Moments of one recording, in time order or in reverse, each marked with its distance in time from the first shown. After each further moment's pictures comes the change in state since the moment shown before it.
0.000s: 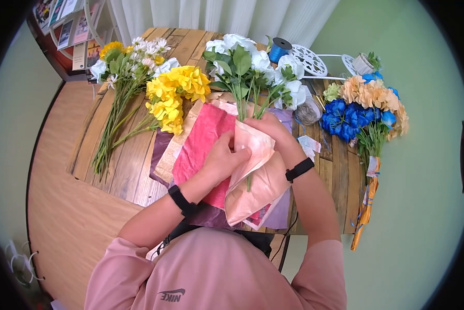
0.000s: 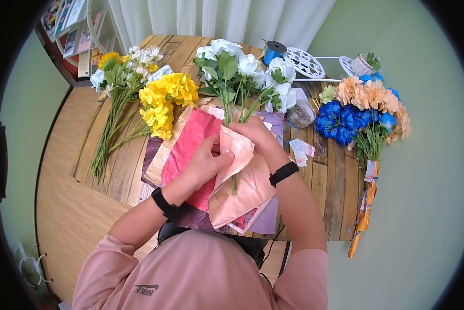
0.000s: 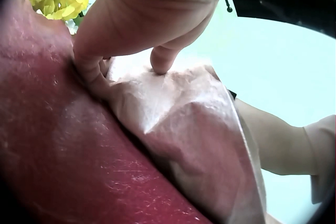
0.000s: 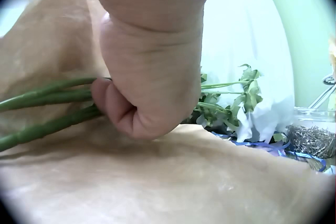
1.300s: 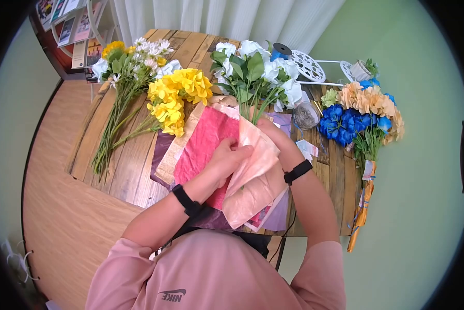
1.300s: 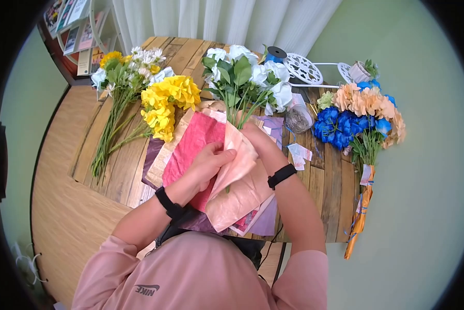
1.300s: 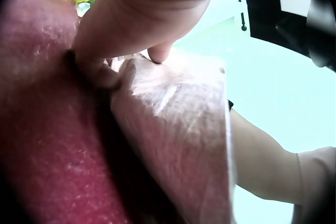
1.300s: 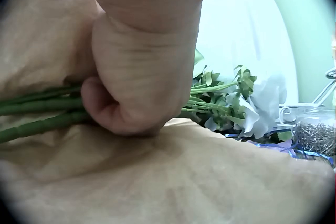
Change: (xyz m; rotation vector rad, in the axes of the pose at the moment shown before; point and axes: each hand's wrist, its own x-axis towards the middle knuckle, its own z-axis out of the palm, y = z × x) left_hand 0.004 0.008 0.003 -0.421 0.015 -0.254; right_hand 0.009 0.009 -0.012 0.199 -0.158 0.082
